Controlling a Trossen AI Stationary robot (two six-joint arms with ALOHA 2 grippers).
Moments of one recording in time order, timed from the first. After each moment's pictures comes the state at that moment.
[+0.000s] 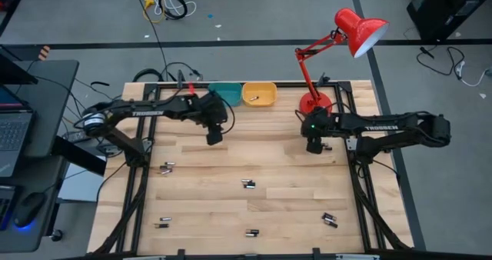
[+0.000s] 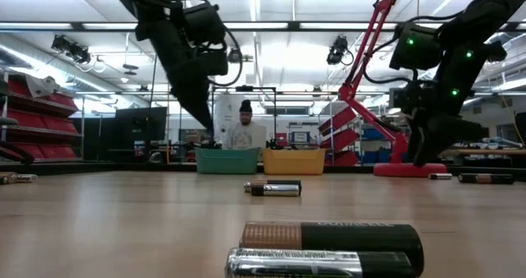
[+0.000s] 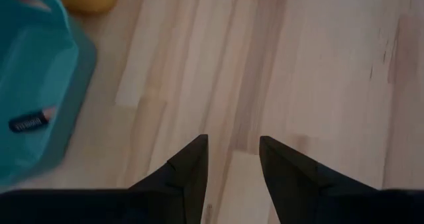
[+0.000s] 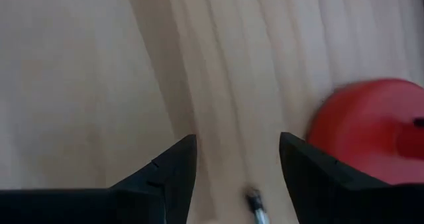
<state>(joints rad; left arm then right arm) 0.36 1.49 0.98 -0.51 0.06 0.12 -0.34 1.13 0.46 -0.48 0.27 -0.24</state>
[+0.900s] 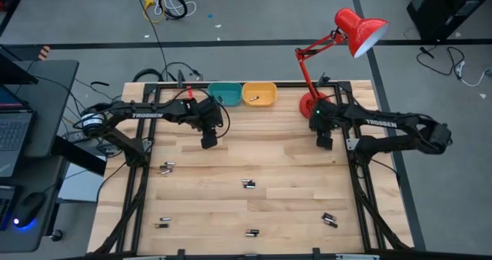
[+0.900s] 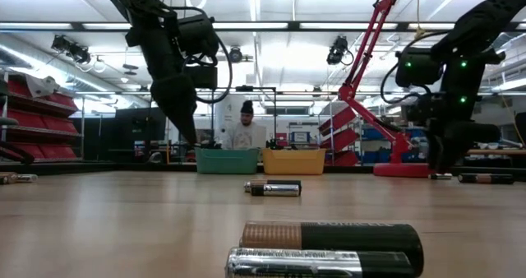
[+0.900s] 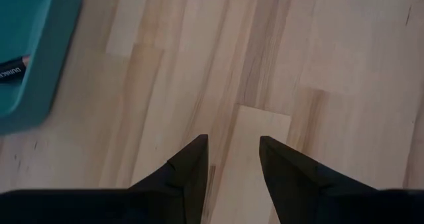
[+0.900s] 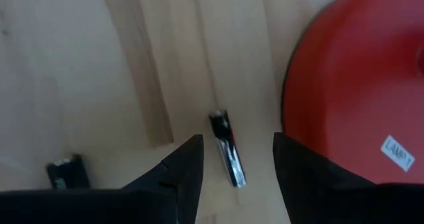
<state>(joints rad) 0.36 1.48 0.91 -0.54 0.02 0.12 -0.66 1.13 0.46 -0.60 0.12 -0.48</state>
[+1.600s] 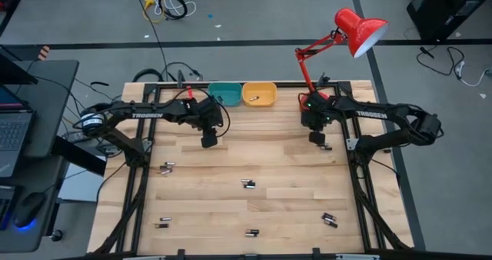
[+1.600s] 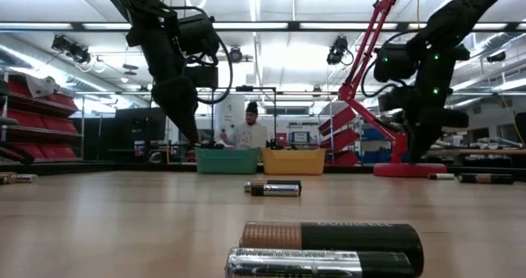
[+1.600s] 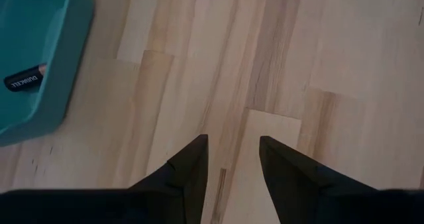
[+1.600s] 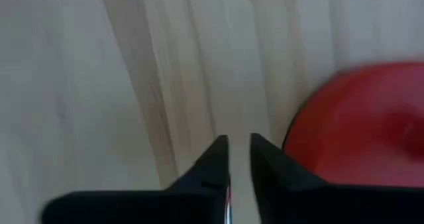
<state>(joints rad) 0.37 1.49 0.91 -0.53 -0.01 0.15 -0.63 1.29 0.62 -0.62 0.01 -0.47</state>
